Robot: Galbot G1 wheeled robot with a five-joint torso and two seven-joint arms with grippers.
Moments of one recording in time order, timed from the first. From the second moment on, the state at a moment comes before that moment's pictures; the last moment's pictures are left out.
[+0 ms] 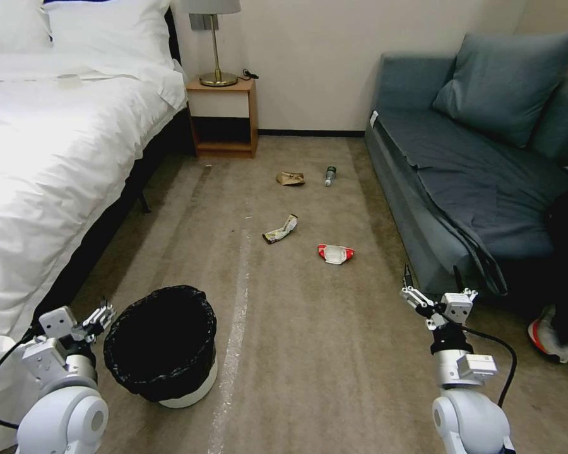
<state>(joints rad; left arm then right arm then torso) 1.52 -1.27 -0.77 -2.06 -0.59 0.41 -0.51 -1.47 1.45 0.66 1.94 0.11 0.24 0.01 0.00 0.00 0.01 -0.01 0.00</state>
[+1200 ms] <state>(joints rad) 1.47 -1.28 -0.75 -1.93 -0.70 0.57 -0.44 -1.47 1.45 0.67 1.94 0.11 0.26 0.00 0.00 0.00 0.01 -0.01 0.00</state>
